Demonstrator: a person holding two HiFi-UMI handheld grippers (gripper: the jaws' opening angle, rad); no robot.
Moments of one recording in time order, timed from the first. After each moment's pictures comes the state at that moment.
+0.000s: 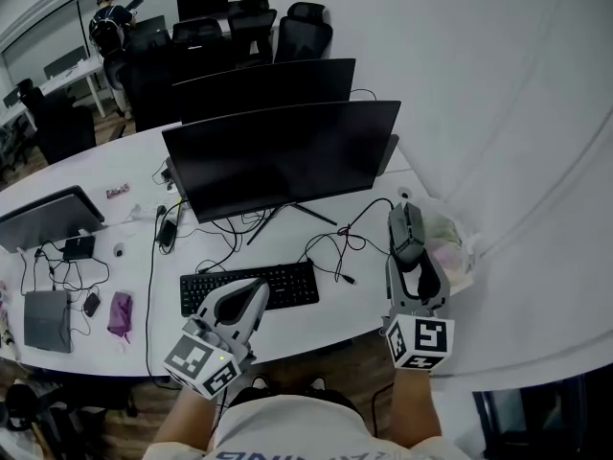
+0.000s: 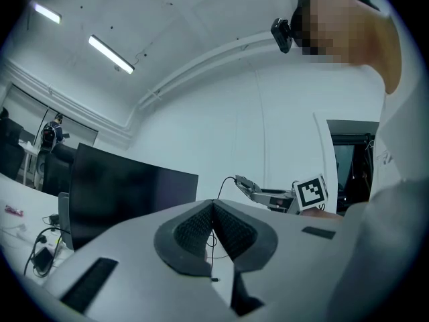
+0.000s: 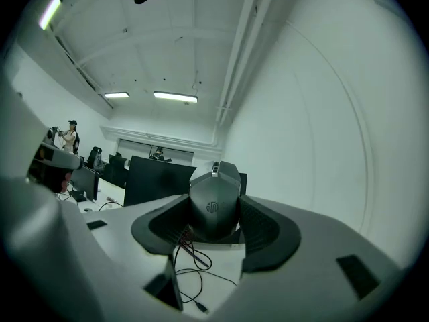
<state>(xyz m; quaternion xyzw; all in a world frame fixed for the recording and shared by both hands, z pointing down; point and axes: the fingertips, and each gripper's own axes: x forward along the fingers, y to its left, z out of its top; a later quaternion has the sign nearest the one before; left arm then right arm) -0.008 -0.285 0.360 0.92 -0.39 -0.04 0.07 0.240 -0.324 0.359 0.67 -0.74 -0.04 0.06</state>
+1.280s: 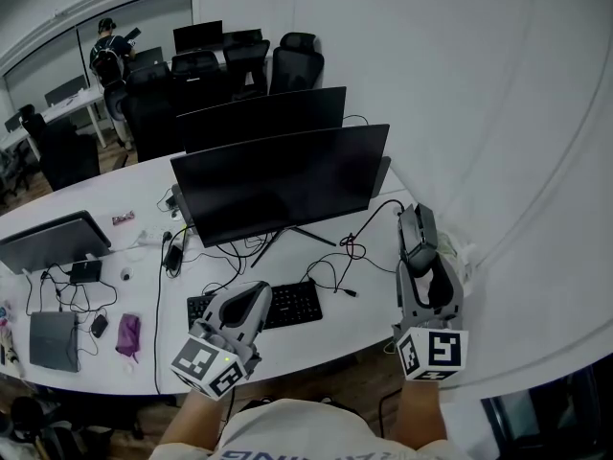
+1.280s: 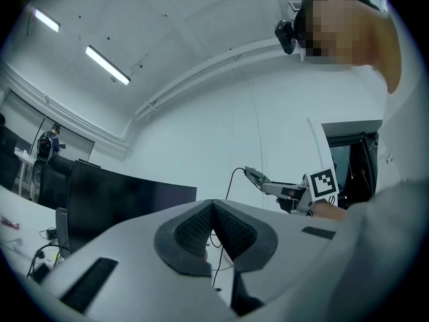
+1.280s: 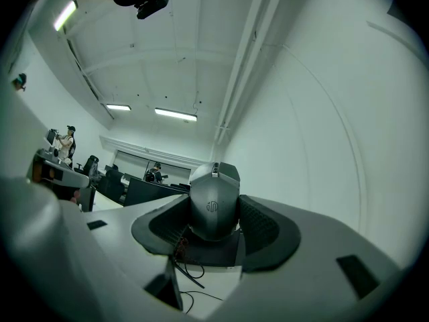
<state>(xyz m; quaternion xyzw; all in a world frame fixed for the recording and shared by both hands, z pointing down) -0.014 -0.286 0.331 0.92 -0.38 -0.08 0.03 0.237 -0.292 0.294 0.67 -0.74 -0.10 0.00</state>
